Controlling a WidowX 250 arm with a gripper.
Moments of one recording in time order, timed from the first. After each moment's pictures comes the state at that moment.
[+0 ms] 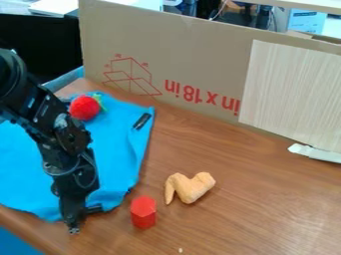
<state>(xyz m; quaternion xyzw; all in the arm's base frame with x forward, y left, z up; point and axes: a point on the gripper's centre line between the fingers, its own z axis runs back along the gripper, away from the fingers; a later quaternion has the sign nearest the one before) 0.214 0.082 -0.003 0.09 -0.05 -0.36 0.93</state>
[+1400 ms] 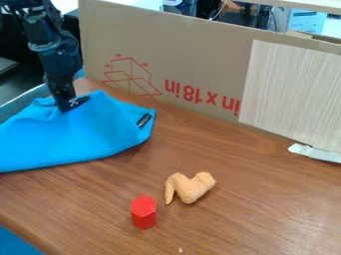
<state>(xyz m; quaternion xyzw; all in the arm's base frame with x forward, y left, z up) 0.316 0.183 0.080 0.05 -0.10 -0.21 0.97</state>
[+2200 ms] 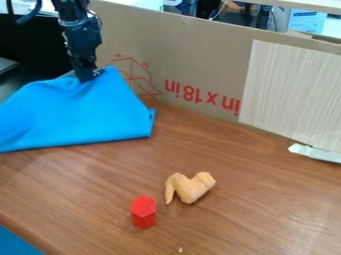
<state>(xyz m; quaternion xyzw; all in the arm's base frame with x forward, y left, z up) 0.395 0.219 0.082 0.08 -0.10 -0.18 0.98</state>
